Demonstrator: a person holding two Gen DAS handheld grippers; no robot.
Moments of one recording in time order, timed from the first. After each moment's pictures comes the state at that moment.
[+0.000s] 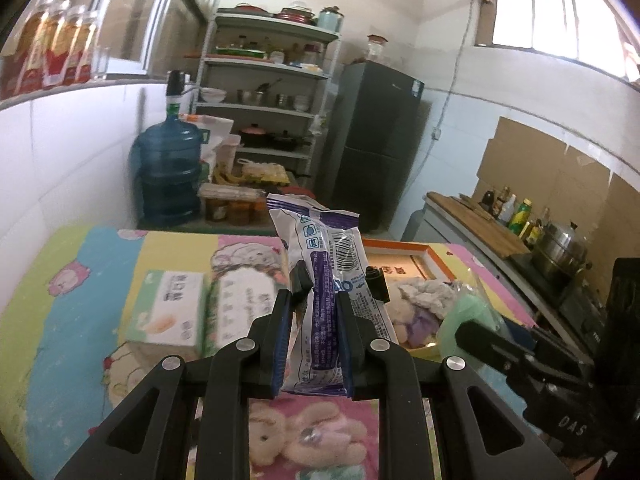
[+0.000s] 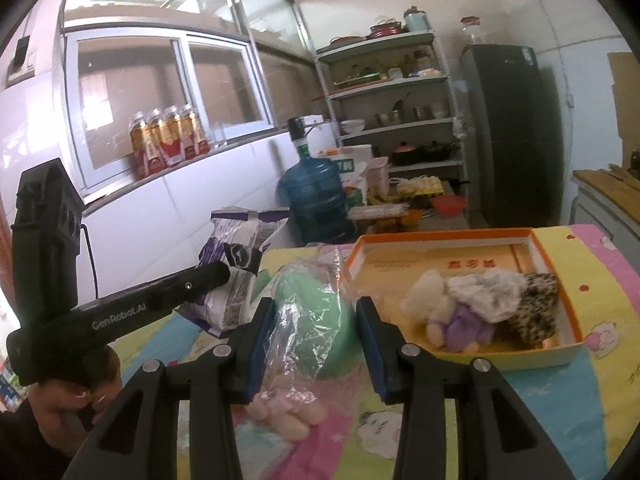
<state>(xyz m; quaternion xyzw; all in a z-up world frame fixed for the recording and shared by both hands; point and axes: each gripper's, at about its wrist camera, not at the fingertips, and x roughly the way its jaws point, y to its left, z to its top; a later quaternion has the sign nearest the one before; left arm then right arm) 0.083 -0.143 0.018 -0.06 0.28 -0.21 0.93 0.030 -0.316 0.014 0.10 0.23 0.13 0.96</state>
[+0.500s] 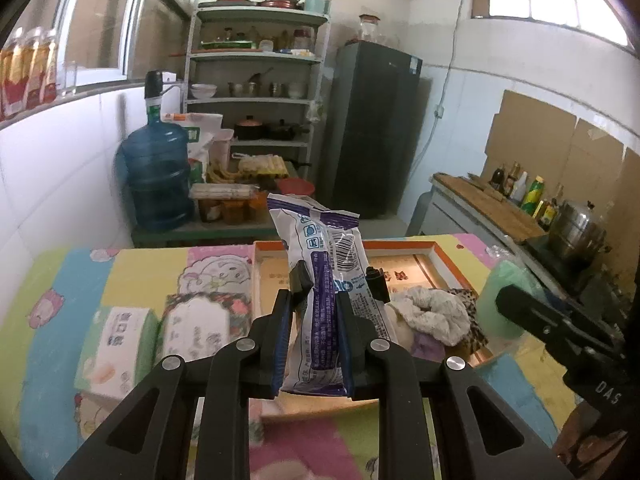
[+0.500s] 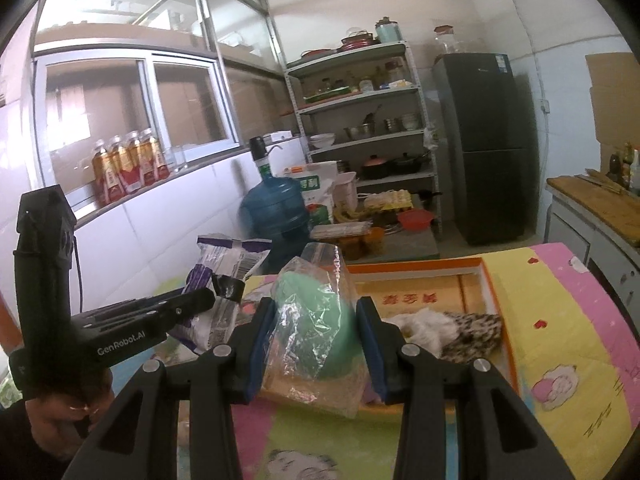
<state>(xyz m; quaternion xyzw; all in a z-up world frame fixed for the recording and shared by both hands) 0.135 -0.217 0.016 -0.01 0.30 -0.20 0.93 0.066 -0.390 0.023 0.11 0.22 0.09 0.97</state>
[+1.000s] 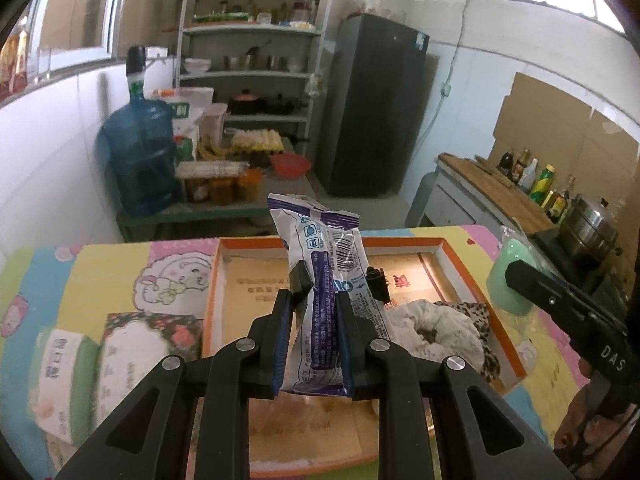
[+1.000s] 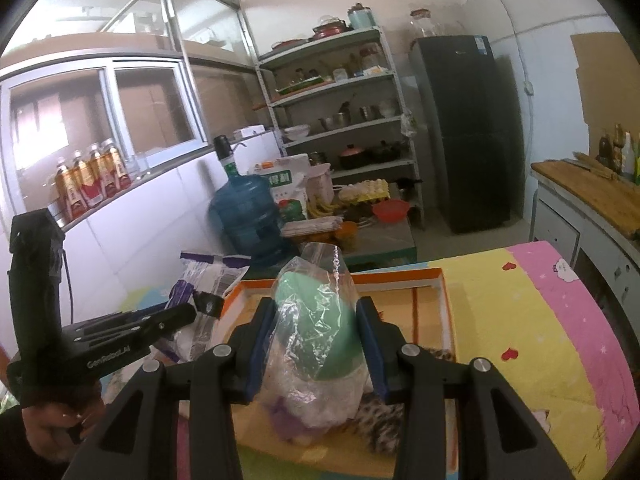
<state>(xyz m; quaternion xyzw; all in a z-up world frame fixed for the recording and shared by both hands) 0.200 -0.269 -0.007 -0.01 0.35 -0.19 0.92 0.126 -0.458 0.008 0.13 0.25 0.06 0.96</state>
